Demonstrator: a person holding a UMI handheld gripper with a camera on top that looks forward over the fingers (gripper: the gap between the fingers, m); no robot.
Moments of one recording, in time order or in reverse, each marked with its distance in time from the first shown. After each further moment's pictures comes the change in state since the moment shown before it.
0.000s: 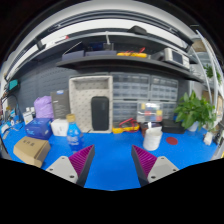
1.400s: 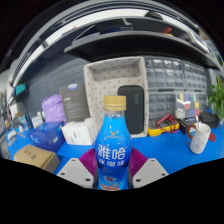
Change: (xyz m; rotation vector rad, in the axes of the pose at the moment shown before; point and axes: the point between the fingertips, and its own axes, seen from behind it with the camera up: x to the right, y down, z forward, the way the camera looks) arm -0.133 0.019 0.155 0.035 -0.210 0.066
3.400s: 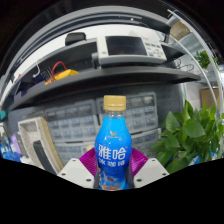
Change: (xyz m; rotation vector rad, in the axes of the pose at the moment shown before) arm 0.432 -0.214 -0.042 0.215 0.210 0.062
